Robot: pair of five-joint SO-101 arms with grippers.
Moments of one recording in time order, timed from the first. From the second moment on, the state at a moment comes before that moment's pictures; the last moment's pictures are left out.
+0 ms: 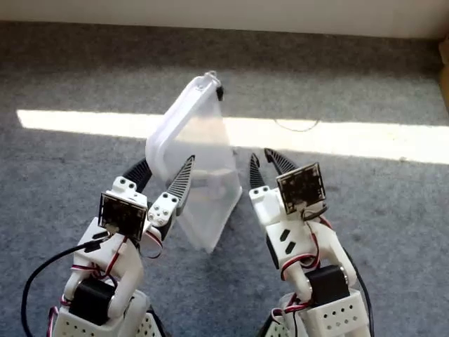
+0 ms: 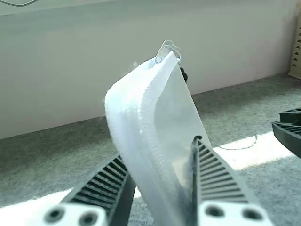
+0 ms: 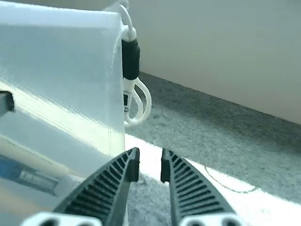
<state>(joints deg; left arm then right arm) 14.5 -103.3 80.3 37.8 -0.1 -21.1 -87.9 77.3 29.0 10.6</state>
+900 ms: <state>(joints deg) -14.7 -103.9 68.6 37.6 6.3 -19.1 -94.9 93.1 13.1 10.6</state>
